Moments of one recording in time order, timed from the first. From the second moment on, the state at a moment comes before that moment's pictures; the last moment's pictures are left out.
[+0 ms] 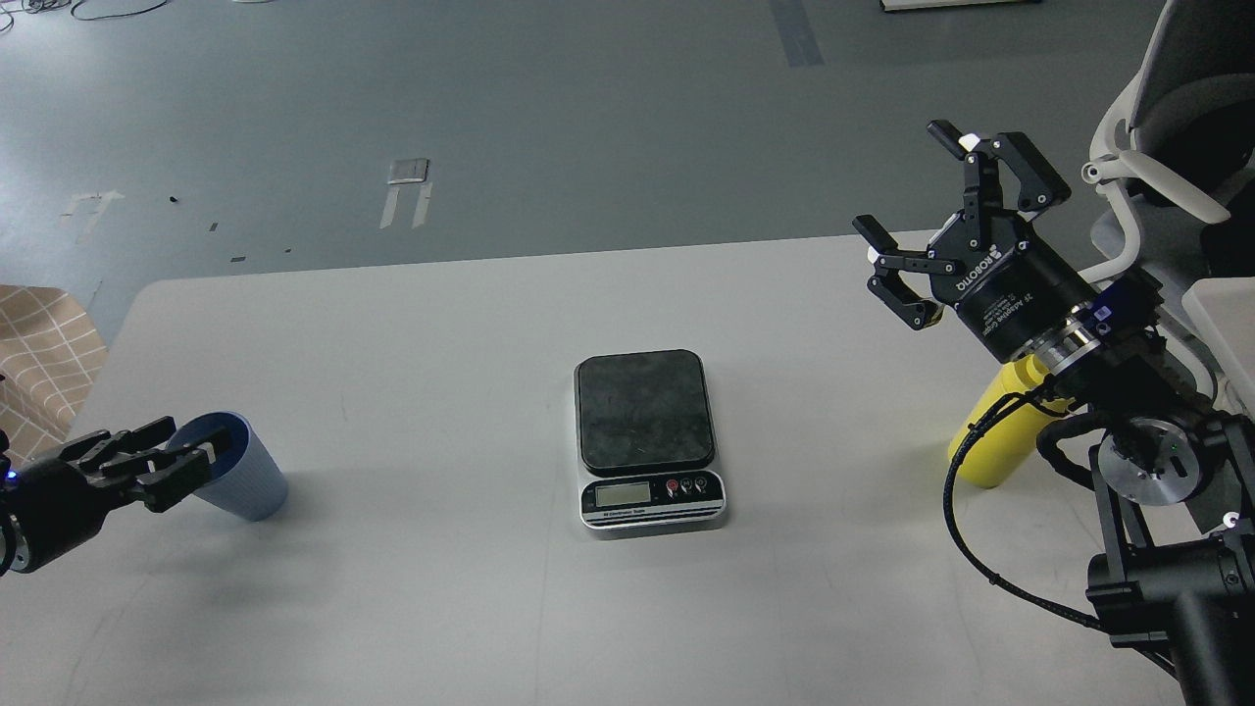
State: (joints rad) left arm -0.40 1.13 -0.35 -1.15 1.54 0.23 -0.49; right arm 0.21 0.00 1.64 1.47 -0.73 0.49 -0.26
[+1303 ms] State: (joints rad) left arm -0.39 1.13 -0.35 -1.12 1.59 0.23 -0.49; right arm 0.20 0.00 1.64 1.48 -0.73 0.49 -0.26
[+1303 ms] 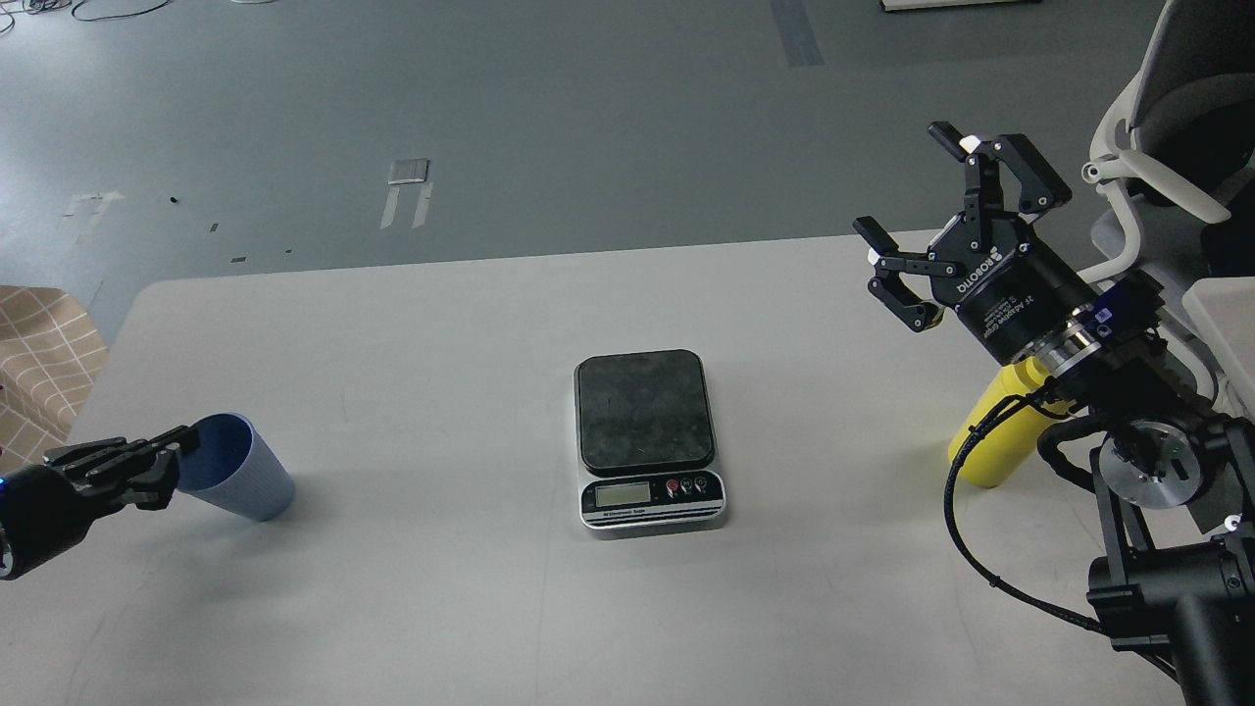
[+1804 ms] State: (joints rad) left arm -0.65 1.06 -0.35 -1.14 1.71 0.12 -0.49; right arm 0.20 0.00 1.64 1.48 -0.73 0.49 -0.26
